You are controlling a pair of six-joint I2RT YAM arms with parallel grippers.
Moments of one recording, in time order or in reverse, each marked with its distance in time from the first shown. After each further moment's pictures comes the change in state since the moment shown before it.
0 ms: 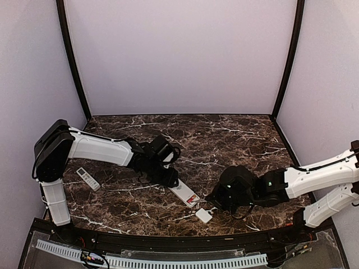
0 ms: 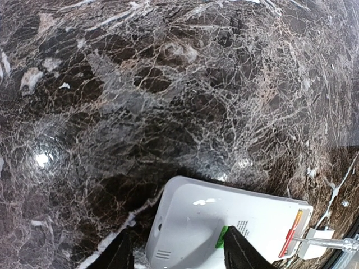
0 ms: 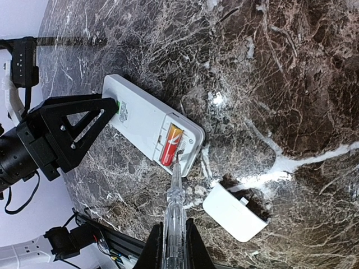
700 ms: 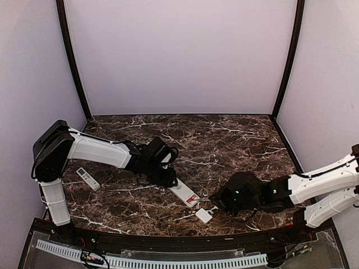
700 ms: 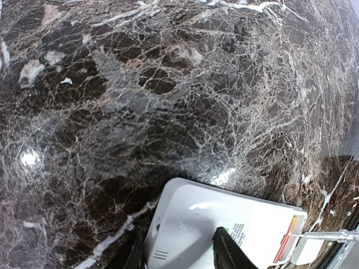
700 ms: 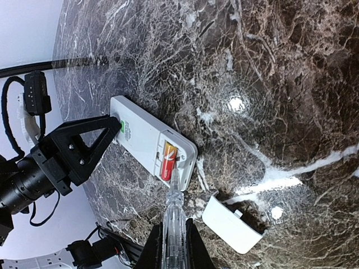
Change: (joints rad) left arm 0.006 -0.009 -0.056 0.083 0.031 -0.054; right arm 0.002 -0.055 -0.144 0.174 0.063 0.105
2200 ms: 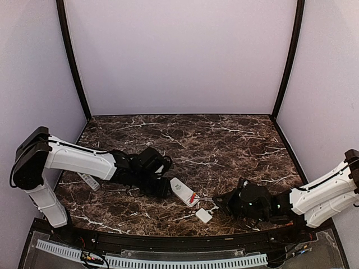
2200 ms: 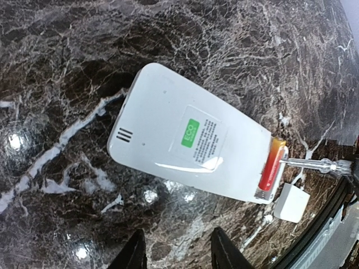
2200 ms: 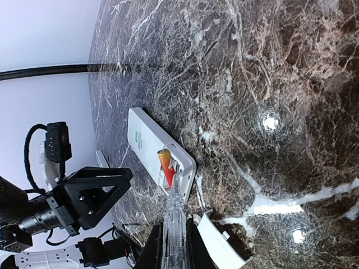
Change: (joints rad) left arm -0.101 -0.182 -0.190 0.026 -0.010 -0.177; right arm 0.029 -0.004 -0.260 0.459 0.095 -0.050
